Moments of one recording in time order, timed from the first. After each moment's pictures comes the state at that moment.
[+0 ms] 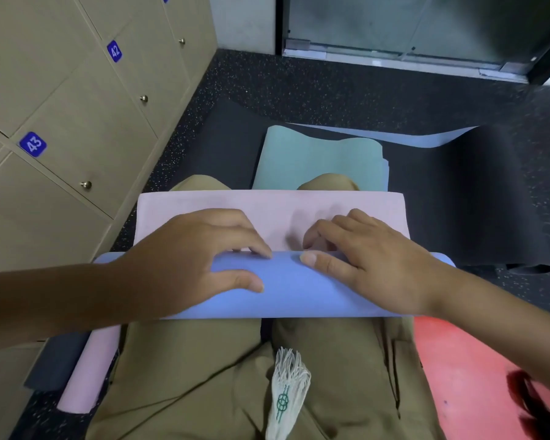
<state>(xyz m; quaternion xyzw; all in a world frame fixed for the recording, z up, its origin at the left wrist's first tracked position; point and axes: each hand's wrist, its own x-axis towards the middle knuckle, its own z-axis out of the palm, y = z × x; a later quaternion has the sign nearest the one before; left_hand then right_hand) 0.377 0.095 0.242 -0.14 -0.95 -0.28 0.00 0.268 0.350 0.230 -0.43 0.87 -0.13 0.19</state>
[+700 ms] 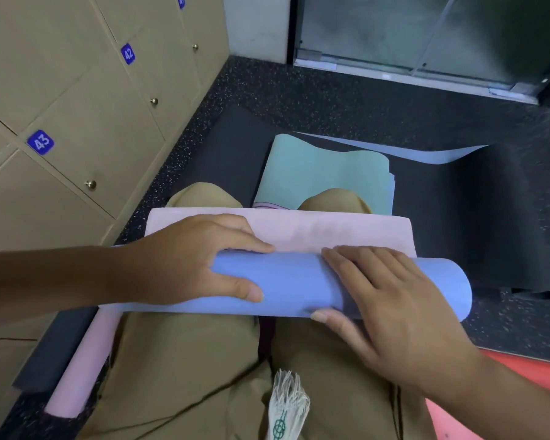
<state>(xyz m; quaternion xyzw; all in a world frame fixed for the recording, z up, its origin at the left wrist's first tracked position) 0.353 0.079 0.236 -0.09 -0.94 -0.30 -0.11 0.296 0.369 0.211 -0.46 0.88 -0.10 -0.06</state>
